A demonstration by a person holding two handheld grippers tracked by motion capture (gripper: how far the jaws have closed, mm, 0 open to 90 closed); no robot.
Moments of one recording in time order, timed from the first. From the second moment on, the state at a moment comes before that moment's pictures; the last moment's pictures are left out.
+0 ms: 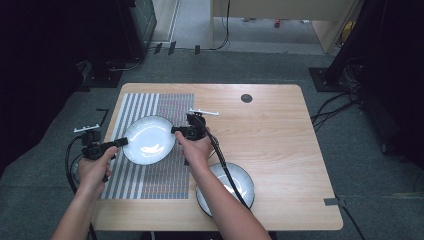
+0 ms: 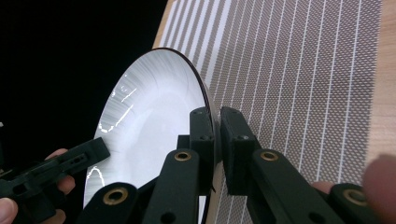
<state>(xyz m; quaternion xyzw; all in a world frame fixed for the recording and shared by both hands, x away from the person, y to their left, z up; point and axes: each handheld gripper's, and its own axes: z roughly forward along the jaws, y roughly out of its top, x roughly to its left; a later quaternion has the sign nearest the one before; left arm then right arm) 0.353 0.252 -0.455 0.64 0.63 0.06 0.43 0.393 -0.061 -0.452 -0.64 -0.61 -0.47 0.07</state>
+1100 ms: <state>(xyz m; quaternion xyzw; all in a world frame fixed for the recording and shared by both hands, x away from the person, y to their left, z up) 0.402 0.248 -0.496 0.61 0.68 0.06 0.40 0.433 -0.044 -0.503 -0.69 -0.58 -0.44 0.05</state>
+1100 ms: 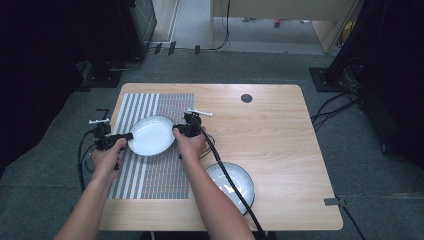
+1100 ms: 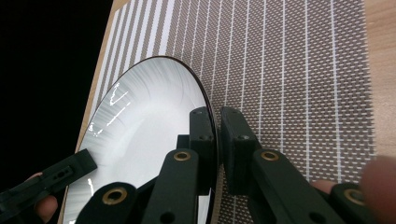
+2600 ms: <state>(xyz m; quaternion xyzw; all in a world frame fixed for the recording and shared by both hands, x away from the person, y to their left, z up) 0.356 0.221 -0.454 0.66 0.61 0.15 0.42 0.397 -0.105 -0.437 -0.58 -0.67 -0.45 -0.07</state>
